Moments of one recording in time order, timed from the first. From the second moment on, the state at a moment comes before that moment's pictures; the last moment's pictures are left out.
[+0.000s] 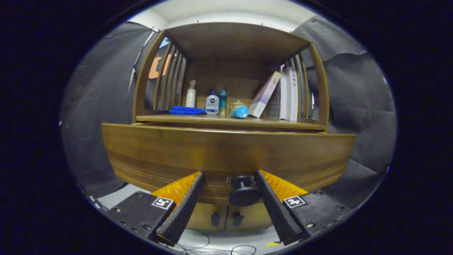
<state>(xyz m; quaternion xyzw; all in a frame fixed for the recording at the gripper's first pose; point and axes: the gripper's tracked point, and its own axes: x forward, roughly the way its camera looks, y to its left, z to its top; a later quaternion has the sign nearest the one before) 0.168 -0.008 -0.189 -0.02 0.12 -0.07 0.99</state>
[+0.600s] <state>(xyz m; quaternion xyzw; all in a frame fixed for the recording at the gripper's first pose) 0.227 -0.011 -0.194 -0.04 0.12 -0.08 0.99</state>
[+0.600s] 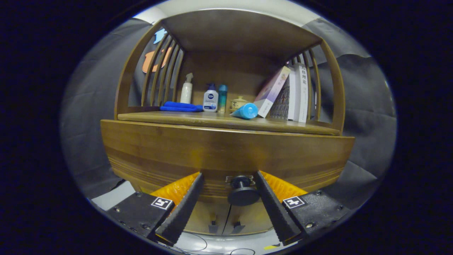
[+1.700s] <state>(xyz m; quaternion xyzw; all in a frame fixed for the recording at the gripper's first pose) 0.155 -0.008 -0.178 -0.05 0.14 -0.02 0.99</state>
